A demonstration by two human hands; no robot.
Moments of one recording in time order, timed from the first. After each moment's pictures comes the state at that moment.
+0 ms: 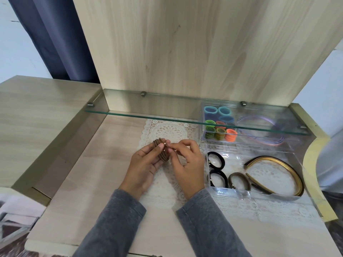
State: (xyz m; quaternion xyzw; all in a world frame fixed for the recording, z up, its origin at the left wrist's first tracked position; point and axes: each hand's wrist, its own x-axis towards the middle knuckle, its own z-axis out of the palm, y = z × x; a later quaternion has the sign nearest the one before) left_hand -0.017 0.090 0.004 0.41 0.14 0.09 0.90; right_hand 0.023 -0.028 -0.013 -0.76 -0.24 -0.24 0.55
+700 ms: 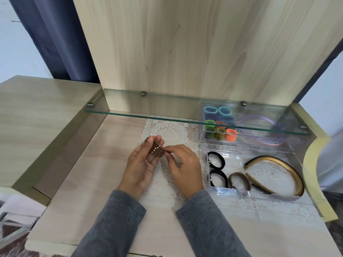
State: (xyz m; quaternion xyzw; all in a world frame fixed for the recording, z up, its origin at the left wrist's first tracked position) left_hand -0.014 0.093 0.005 0.33 0.15 0.15 0.92; right_hand 0.026 -0.026 -0.020 -0.78 -0.31 -0.21 0.49
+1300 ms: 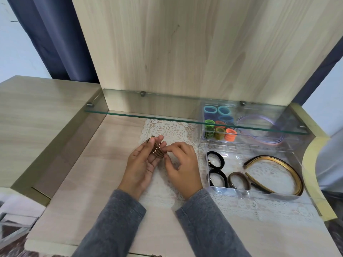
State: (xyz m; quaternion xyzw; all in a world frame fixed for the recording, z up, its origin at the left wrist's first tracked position) left_hand -0.014 0.092 0.003 0.37 0.15 0.13 0.91; right_hand 0.022 -0.025 -0.017 -0.80 -0.29 -0.19 0.49
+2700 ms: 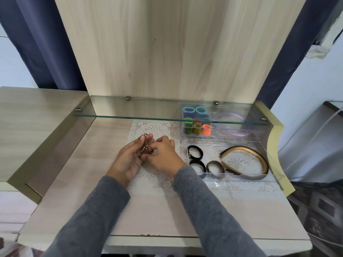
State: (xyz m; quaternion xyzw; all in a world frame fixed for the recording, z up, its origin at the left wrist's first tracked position) left_hand -0.010 0.100 0.005 0.44 0.12 0.06 0.89; right_hand 0.015 -0.024 0.032 -0.89 -0.24 0.10 0.38
